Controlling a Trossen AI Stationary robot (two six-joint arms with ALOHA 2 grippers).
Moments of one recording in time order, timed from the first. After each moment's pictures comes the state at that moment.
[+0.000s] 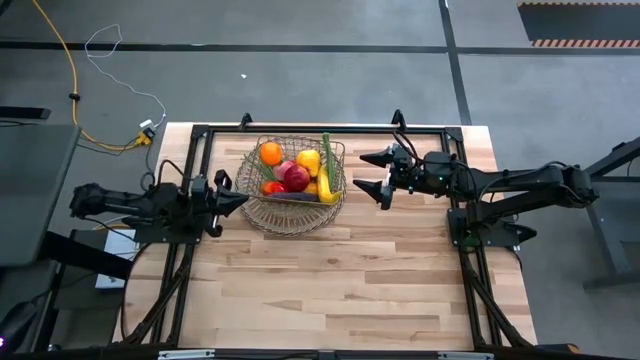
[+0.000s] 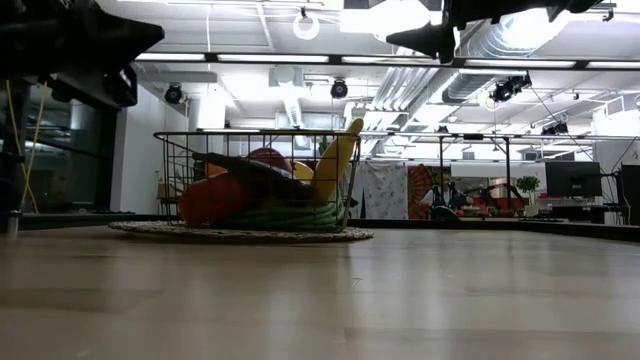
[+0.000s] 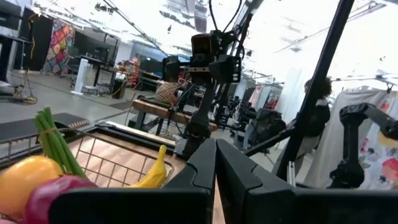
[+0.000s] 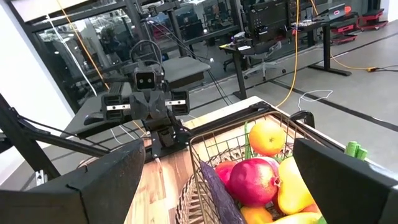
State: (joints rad) left arm 0.01 0.13 0.01 0.36 -0.20 -0.25; right arm -0.08 1.04 0.70 0.30 0.14 0.27
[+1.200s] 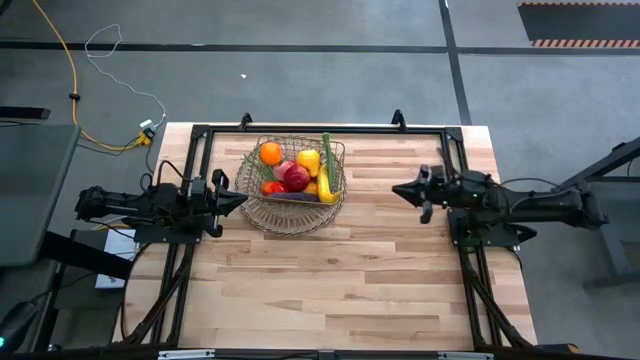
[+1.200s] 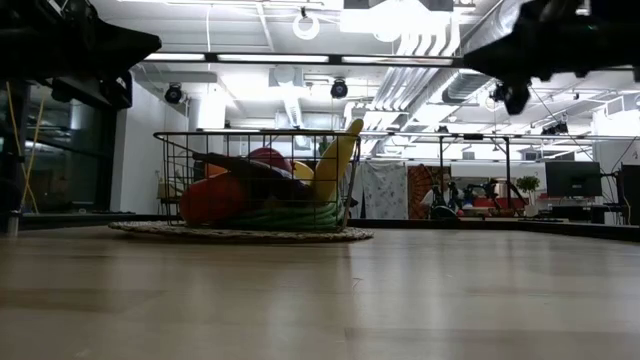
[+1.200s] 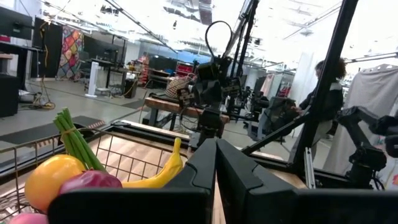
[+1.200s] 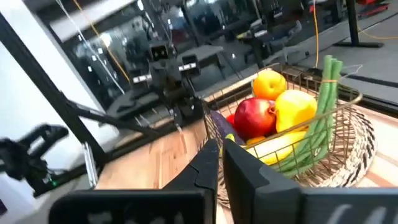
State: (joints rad) left arm 0.01 0.02 0.01 0.21 -0.22 -0.17; right arm -0.12 0.48 0.25 0.22 0.01 0.40
